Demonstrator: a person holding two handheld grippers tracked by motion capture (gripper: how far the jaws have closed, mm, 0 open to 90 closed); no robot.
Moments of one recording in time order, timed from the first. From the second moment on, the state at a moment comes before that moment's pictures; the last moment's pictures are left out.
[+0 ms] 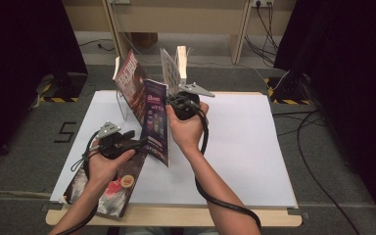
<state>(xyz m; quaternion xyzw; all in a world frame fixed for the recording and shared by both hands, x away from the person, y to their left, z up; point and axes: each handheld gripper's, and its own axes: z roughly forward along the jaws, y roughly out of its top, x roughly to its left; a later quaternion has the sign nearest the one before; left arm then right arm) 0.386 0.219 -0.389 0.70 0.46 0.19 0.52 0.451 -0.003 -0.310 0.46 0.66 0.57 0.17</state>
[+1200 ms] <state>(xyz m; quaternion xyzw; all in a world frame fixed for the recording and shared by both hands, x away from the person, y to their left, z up) 0.423 0.145 -0.357 0.70 0.42 0.28 0.50 0.460 0.010 -0.306 0.46 0.66 0.56 0.19</state>
